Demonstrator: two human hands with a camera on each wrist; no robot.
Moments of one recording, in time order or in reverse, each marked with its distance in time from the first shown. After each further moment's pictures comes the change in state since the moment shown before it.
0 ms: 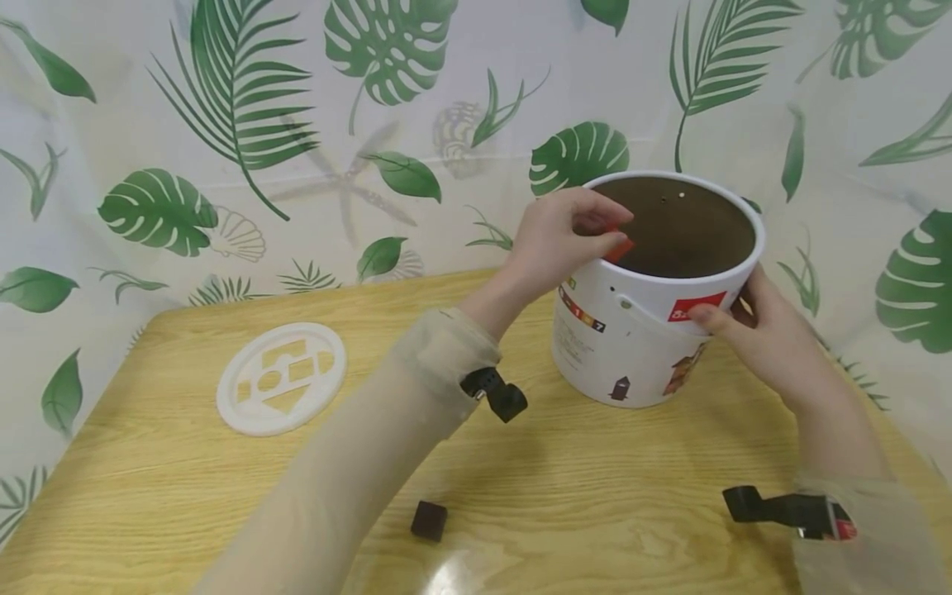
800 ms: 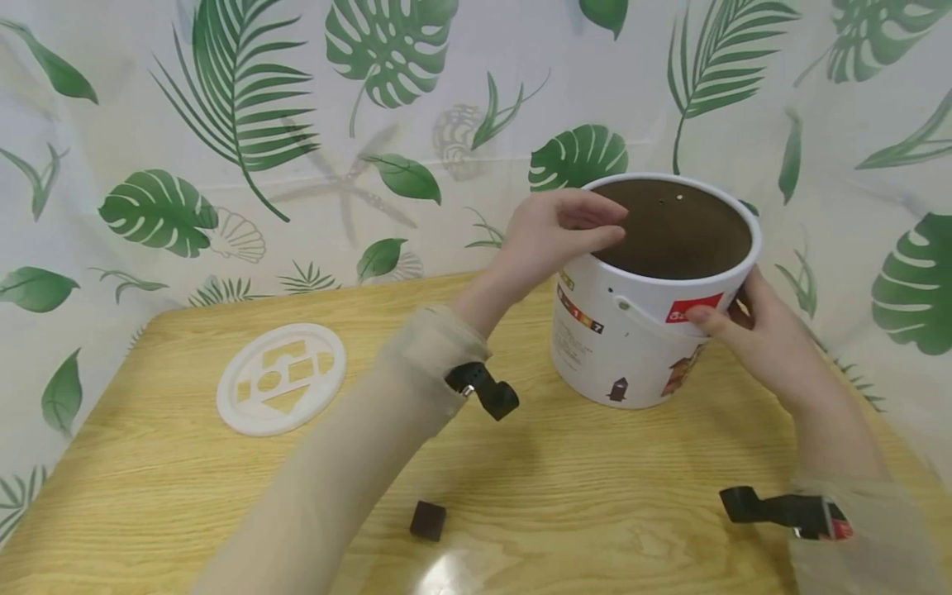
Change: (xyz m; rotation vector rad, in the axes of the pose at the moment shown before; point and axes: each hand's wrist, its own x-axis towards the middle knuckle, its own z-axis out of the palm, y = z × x) left_hand -0.003 -0.004 -0.009 -0.221 -0.019 -0.027; right_hand 0.001 0.001 -0.001 0.000 -0.006 -0.005
